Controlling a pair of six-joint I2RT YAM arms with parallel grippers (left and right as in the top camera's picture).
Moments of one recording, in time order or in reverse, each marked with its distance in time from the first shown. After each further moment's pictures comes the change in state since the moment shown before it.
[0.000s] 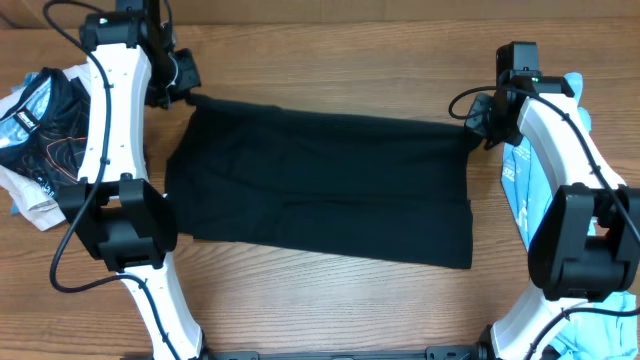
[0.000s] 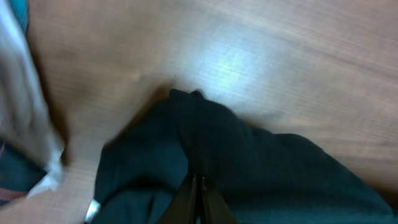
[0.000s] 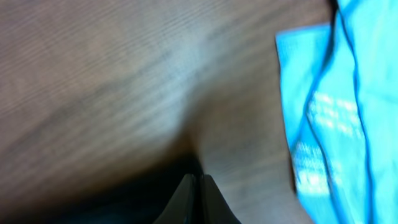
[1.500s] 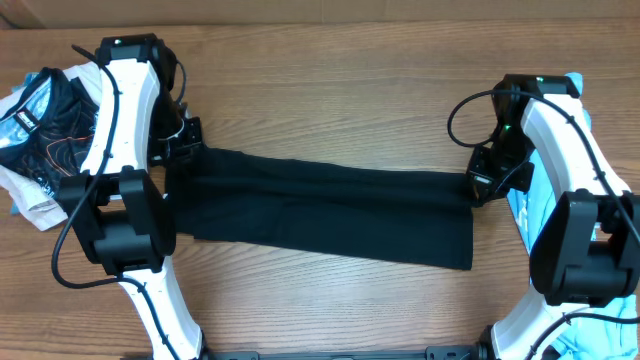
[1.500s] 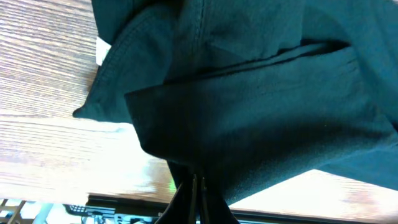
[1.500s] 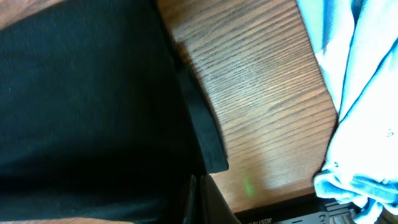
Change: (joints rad) left arm 0.003 -0.024 -0.250 -0.338 -0.033 0.079; right arm 0.002 -0.023 0.001 -0.597 -0.098 -0.019
